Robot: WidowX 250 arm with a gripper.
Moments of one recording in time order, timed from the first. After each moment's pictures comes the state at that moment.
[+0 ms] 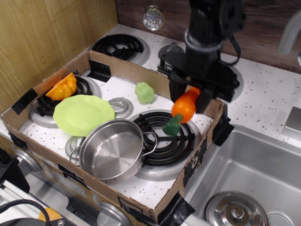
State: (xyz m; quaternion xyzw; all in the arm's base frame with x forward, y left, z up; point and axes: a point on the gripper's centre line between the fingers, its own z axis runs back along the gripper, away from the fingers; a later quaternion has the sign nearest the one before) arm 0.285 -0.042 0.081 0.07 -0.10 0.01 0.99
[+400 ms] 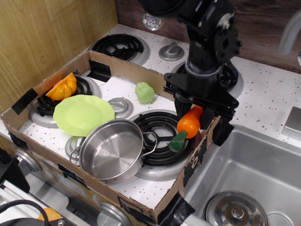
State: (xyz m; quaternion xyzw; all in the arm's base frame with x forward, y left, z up) arm 0.295 -0.043 0.048 0.03 -0.11 0.00 0.99
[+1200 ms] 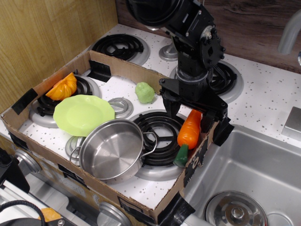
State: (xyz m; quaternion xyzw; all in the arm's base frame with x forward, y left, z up) arm 0.304 -0.039 0.034 0.02 -0.13 -0.02 0.99
